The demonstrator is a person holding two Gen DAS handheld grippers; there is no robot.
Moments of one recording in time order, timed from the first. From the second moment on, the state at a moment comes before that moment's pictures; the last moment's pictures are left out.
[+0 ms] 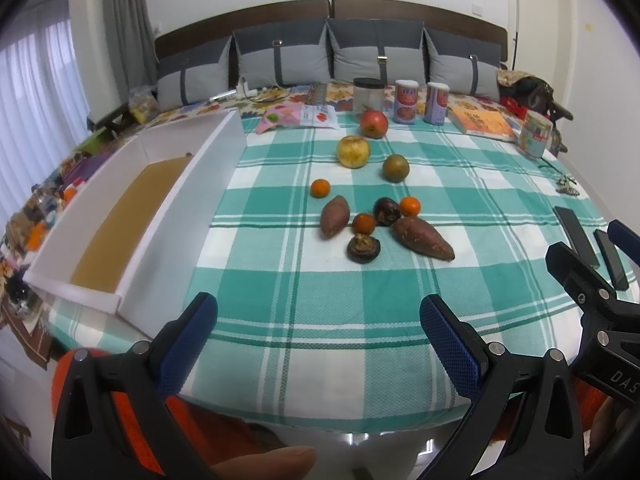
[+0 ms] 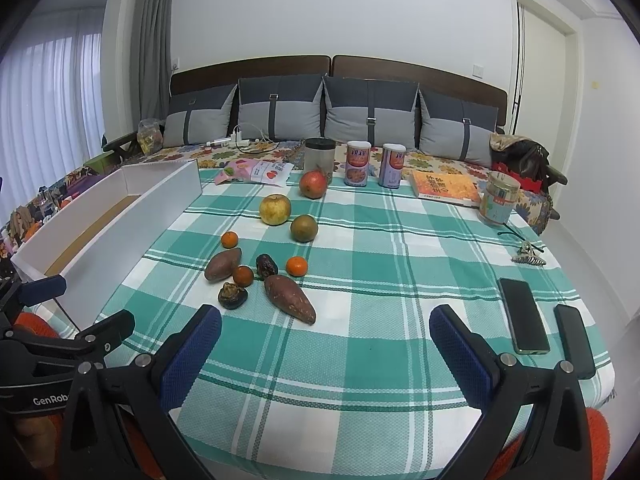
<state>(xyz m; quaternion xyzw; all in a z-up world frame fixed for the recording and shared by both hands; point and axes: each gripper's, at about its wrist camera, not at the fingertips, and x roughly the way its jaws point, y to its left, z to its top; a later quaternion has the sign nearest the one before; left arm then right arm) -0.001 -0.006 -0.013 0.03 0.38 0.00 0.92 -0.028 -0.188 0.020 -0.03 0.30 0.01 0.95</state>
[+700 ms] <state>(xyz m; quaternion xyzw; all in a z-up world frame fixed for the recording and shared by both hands) 0.016 0.003 -0.030 0.01 0.41 0.00 0.91 -0.021 -0.190 0.006 -0.02 0.31 0.02 0.95</state>
